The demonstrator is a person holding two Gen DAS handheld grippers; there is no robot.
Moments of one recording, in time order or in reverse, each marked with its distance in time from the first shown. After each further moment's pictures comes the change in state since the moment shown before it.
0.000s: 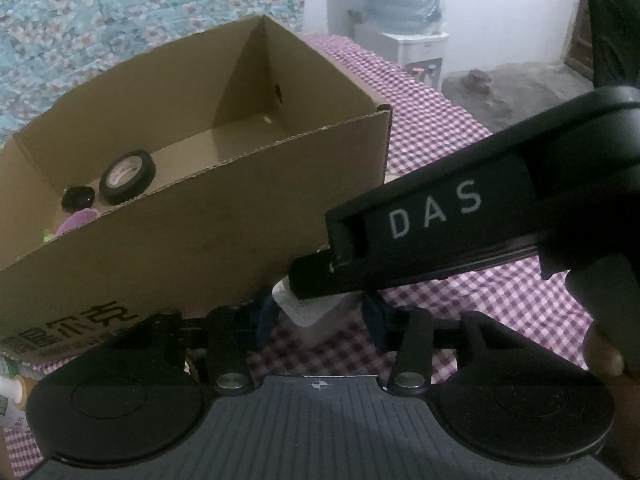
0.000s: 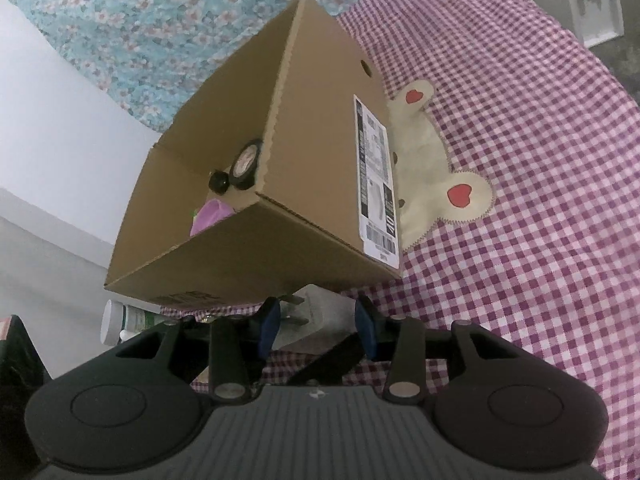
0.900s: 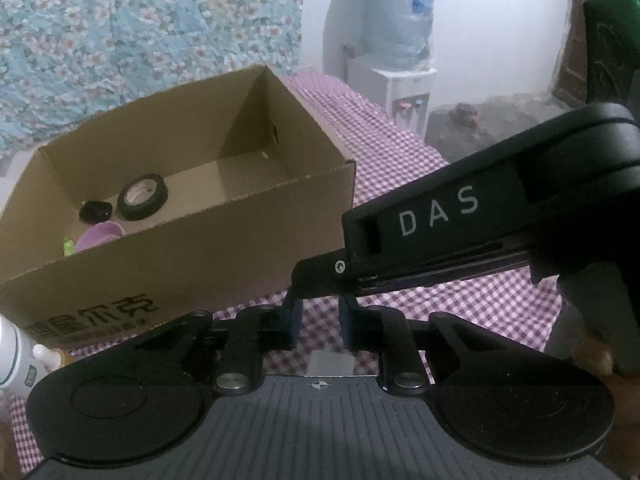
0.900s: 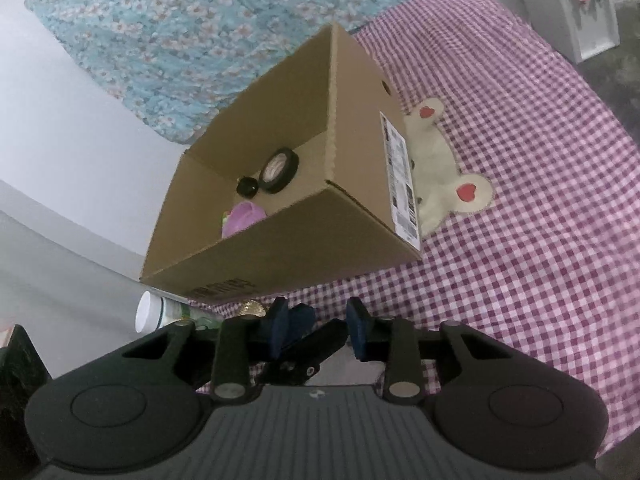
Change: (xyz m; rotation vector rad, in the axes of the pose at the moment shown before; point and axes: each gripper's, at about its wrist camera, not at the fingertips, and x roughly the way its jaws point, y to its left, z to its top) left arm -0.054 -0.004 -0.005 -0.031 -0.094 -0.035; right arm -0.051 0.021 -0.026 -0.013 -0.053 0.009
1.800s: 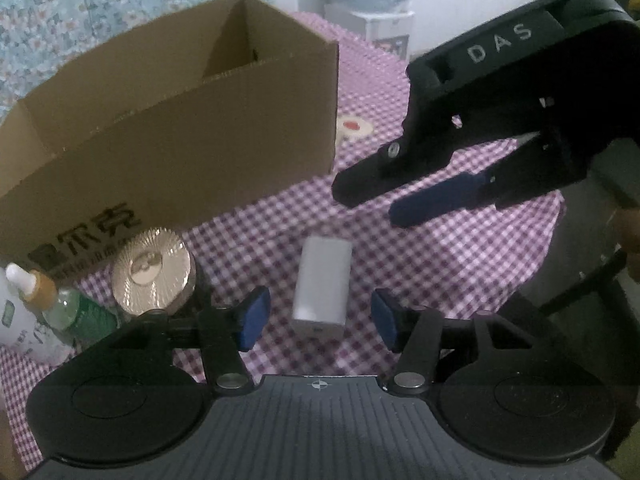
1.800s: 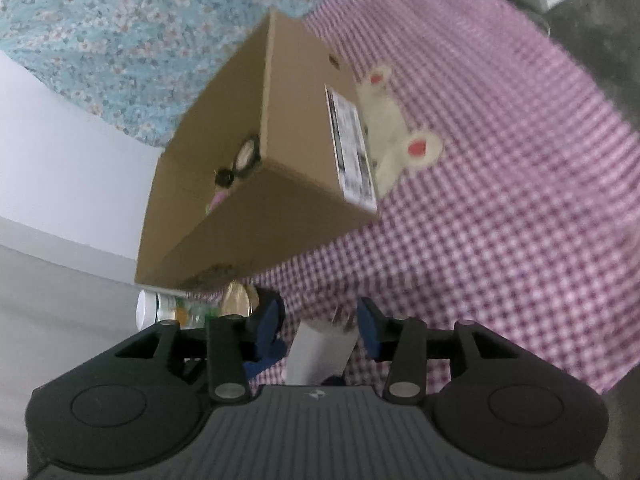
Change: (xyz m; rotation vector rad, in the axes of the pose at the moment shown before) left arm 0.008 0.005 -0.043 0.068 0.166 -0.051; right arm 0.000 -0.034 -0.011 0.166 0.092 0.012
